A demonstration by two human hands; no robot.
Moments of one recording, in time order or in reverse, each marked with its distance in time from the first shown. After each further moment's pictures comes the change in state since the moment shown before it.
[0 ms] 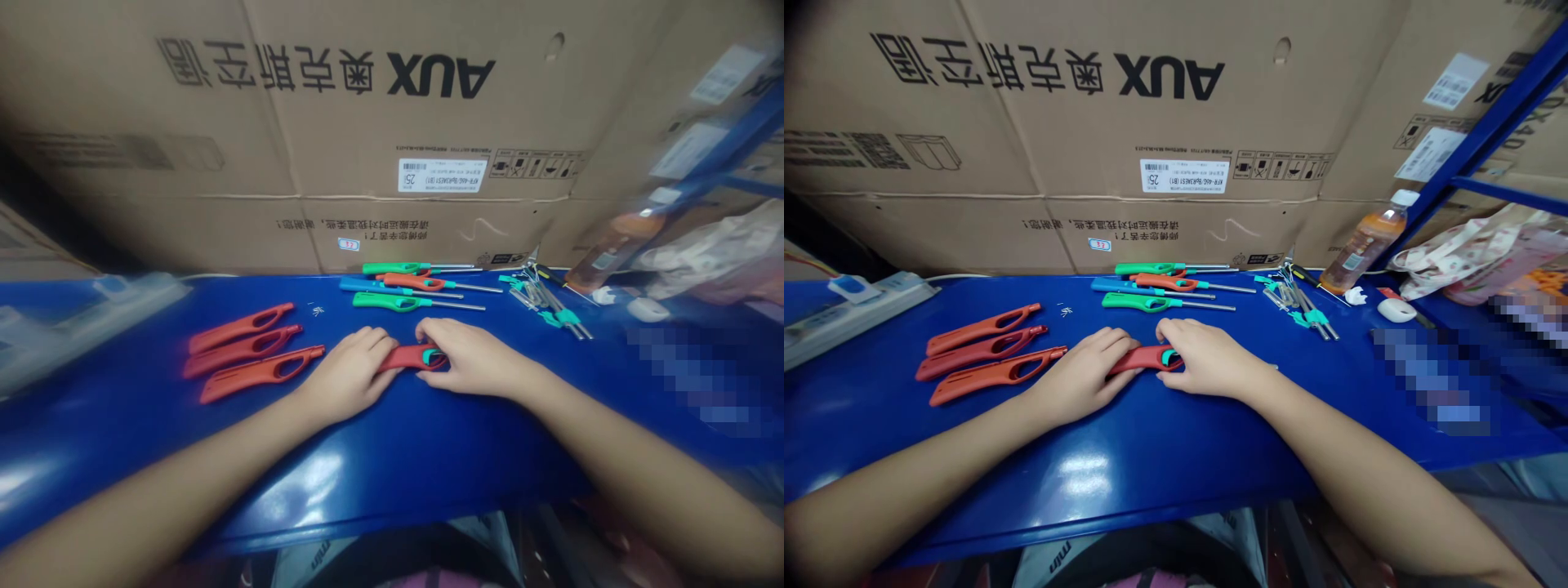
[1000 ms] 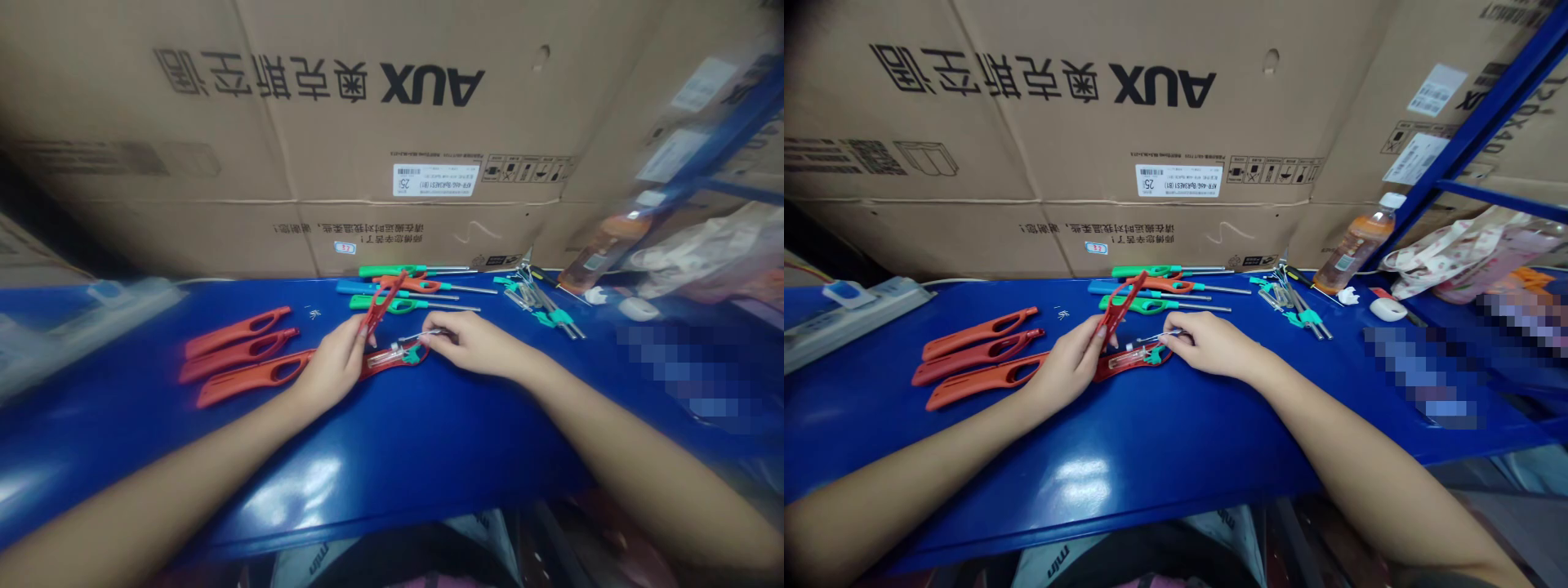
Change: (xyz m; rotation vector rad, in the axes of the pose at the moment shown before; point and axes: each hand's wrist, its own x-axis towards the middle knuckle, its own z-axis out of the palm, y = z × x) left_hand 0.002 -0.018 0.005 -0.375 0.286 -0.237; right_hand 0.005 0.023 -0.006 0.193 0.065 0.055
